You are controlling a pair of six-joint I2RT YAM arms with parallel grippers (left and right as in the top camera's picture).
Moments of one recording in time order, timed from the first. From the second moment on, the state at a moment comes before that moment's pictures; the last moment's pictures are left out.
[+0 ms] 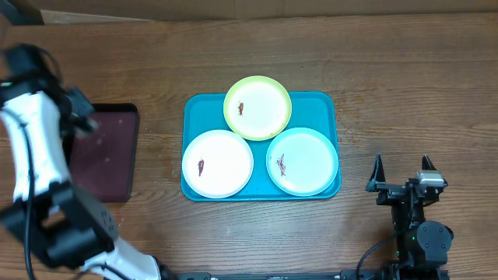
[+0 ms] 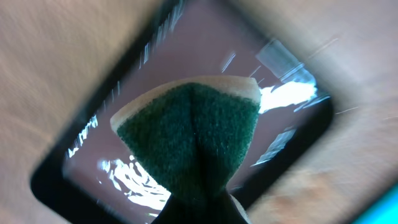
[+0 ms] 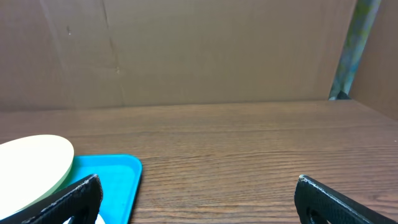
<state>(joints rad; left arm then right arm) 0.44 1.89 1.61 -1.09 -0.12 -0.26 -0.04 0.01 0.02 -0.03 0.01 0.02</state>
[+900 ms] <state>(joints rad) 0.44 1.99 1.77 -1.29 -0.03 -0.31 -0.04 0.01 0.02 -0.03 0.01 0.02</state>
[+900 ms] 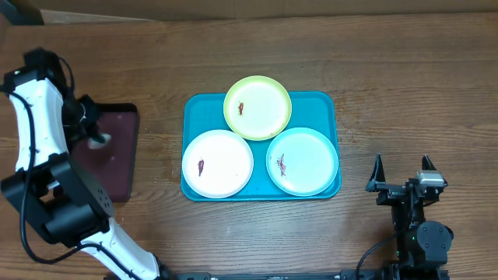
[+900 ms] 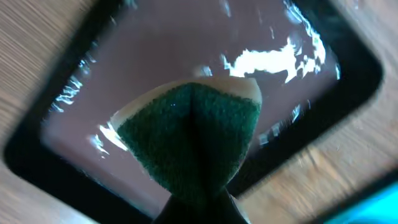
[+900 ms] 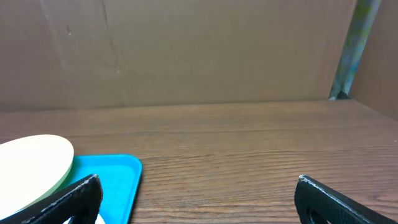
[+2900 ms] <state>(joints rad) -0.32 1.83 1.12 -0.76 0.17 -0.36 -0.04 0.01 0.02 0.00 -0.27 0.36</state>
